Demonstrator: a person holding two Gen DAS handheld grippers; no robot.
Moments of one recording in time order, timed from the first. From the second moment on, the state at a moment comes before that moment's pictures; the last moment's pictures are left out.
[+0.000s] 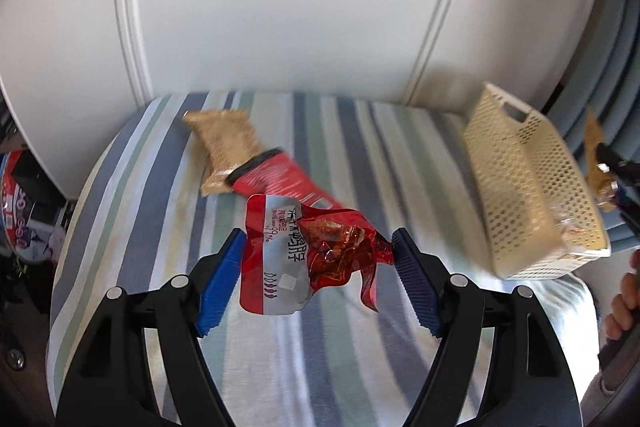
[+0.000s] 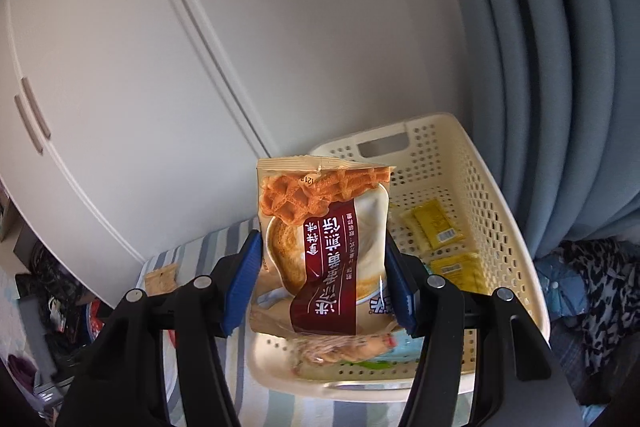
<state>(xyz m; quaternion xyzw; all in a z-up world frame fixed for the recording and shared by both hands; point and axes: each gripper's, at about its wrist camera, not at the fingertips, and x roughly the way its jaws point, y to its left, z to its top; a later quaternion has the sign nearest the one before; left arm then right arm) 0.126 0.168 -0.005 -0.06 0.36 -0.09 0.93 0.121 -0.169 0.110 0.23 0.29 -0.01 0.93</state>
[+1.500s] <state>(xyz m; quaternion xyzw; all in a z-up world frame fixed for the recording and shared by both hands) 0.108 -0.018 0.065 0.03 0.28 -0.26 0.92 0.106 -0.207 0.116 0.19 0.24 -0.13 0.94</state>
